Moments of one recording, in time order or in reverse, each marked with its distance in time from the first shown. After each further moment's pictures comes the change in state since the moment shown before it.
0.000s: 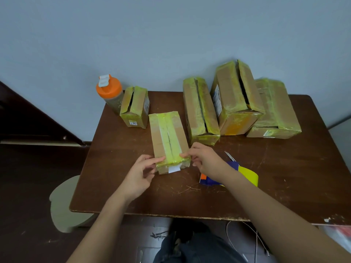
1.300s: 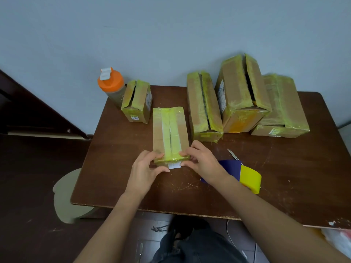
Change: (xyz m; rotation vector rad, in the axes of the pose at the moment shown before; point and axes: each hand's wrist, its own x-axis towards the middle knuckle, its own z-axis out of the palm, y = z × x) left_hand 0.011 -0.005 0.029 0.176 0.342 0.136; right_hand 0.002 0.002 0.028 0.056 0.148 -0.059
